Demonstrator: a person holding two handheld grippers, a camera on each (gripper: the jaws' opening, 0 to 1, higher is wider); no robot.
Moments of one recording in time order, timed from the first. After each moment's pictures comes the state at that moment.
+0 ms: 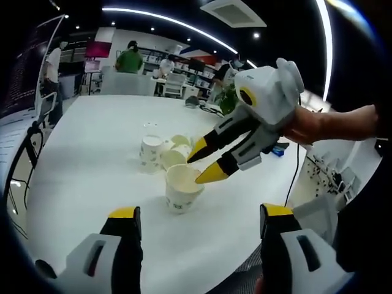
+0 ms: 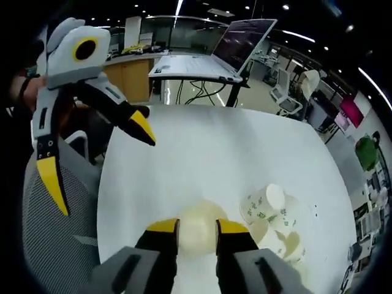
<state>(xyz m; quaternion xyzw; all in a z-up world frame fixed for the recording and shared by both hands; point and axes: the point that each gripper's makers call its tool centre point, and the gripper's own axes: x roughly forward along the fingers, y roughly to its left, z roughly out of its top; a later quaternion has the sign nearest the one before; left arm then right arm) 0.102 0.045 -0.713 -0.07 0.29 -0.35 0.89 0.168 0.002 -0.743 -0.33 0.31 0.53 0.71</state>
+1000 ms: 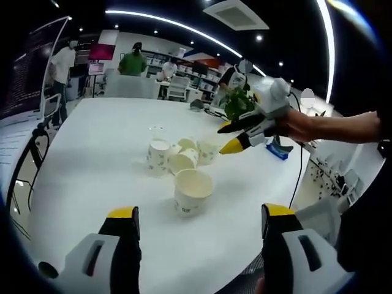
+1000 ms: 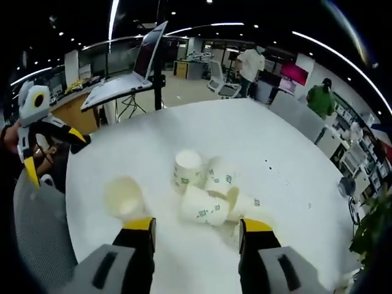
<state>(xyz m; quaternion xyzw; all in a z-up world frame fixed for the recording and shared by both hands) 0.111 0.058 -0.709 -0.07 0.28 -0.33 0.90 0.250 -0.110 -0.732 -0.22 0.33 0.38 0.83</state>
